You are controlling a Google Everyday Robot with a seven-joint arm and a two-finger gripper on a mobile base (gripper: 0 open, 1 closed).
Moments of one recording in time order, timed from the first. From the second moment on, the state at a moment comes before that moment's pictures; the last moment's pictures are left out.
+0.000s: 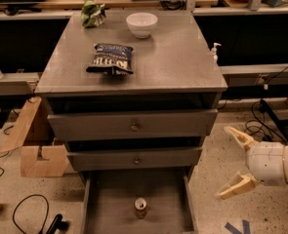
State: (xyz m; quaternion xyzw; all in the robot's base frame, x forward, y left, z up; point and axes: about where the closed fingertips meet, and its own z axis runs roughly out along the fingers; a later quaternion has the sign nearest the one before) arm 0.428 -0.211 0.738 -0.54 0.69 0.18 0.44
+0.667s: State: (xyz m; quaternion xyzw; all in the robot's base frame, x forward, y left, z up) arm 0.447 -0.167 0.651 -0.54 0.64 0.23 0.50
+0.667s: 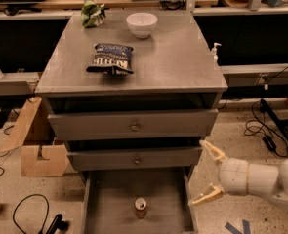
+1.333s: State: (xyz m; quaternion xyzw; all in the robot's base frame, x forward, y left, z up) arm 0.464 -0.132 0.520 -0.54 0.58 0.31 0.53
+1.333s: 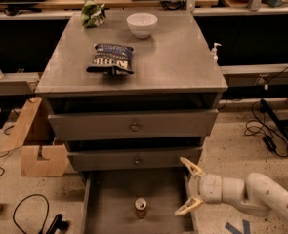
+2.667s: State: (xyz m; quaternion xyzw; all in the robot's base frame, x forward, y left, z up) arm 0.496 -0.094 0.361 -0.54 0.59 0.37 0.48
